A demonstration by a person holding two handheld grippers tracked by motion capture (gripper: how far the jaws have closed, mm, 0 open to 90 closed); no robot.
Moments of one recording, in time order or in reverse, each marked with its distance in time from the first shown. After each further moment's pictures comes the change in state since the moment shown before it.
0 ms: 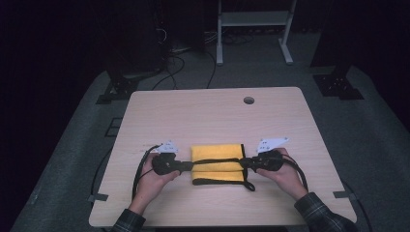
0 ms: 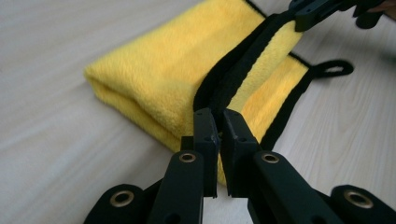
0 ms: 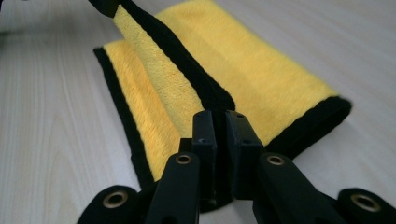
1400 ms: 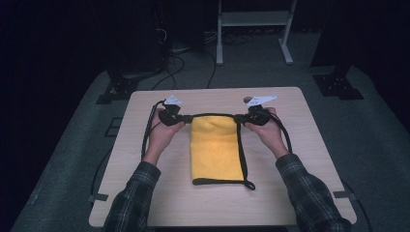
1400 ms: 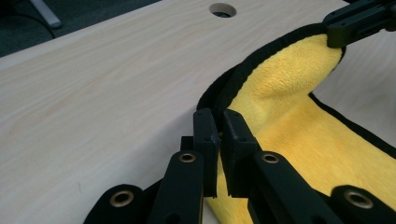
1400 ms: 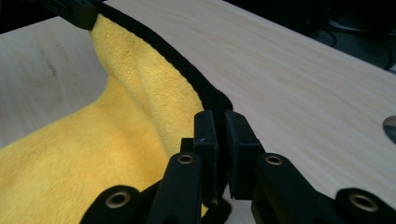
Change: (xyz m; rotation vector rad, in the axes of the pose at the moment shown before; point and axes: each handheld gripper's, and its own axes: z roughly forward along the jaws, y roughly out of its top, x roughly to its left) left arm 0.085 0.108 0.018 -0.092 0.204 0.030; right arm -0.098 0.088 0.033 -0.087 -0.182 0.059
